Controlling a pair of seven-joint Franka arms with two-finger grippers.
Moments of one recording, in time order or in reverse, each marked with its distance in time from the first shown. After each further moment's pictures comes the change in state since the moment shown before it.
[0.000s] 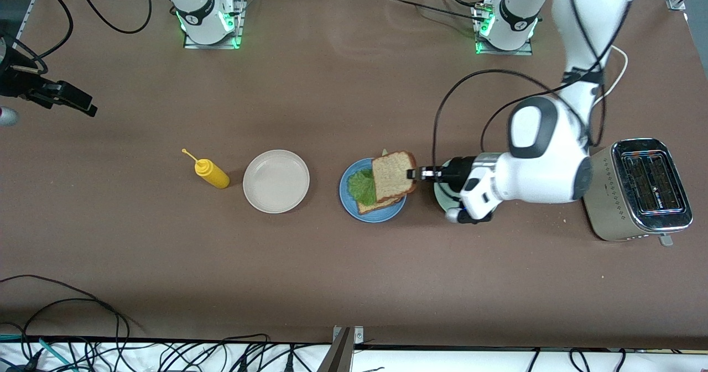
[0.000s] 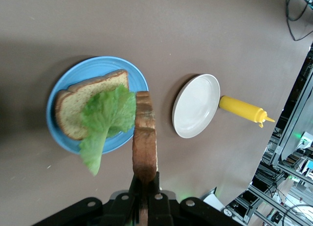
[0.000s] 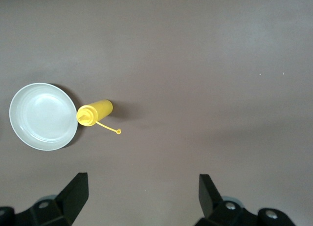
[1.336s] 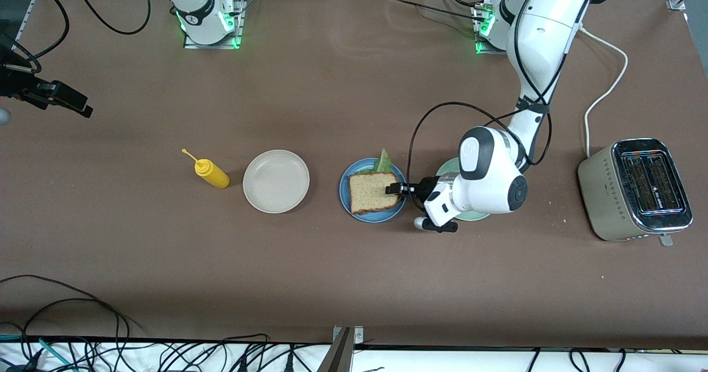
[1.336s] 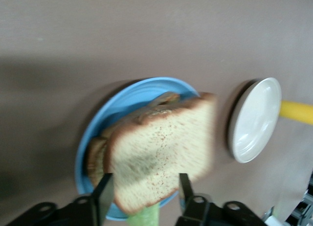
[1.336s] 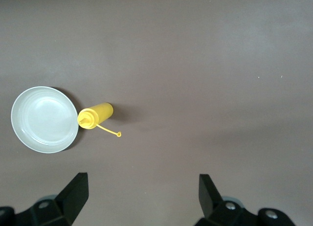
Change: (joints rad) left arm -0.097 0.173 0.053 -0.060 -0.029 0.221 0.269; right arm -0.003 0.006 0.001 0.019 0.000 0.000 0.000
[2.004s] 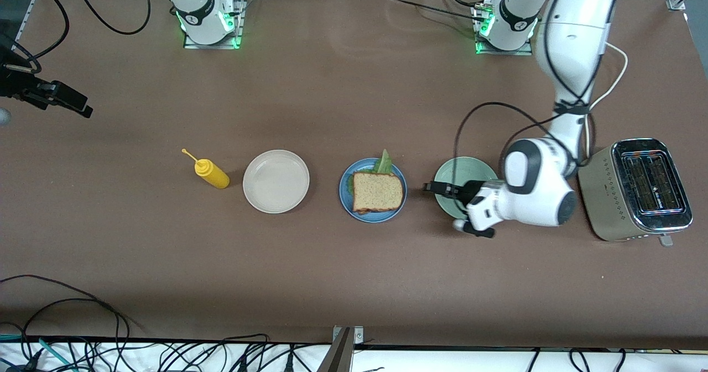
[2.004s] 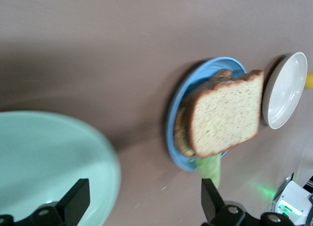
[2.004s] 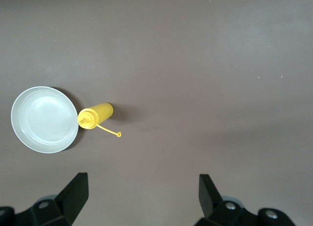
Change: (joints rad) left arm 0.059 -0.035 0.157 -0.016 0.037 -0.232 0.172; right arm 0.000 0.001 0.000 0.000 0.000 0.000 0.000
